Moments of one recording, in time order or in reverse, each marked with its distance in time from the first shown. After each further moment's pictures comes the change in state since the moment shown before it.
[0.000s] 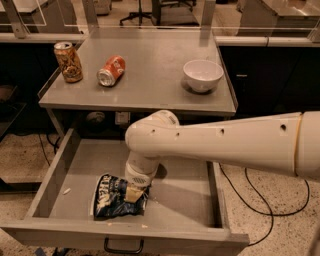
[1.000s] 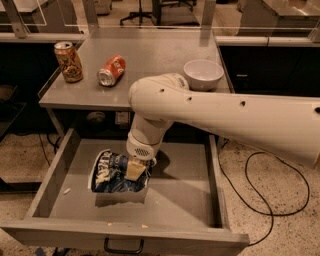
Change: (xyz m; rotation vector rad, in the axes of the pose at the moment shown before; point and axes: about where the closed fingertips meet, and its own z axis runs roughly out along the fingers) arm -0.015 -0.018 -0.089 -0.022 -0.014 0.027
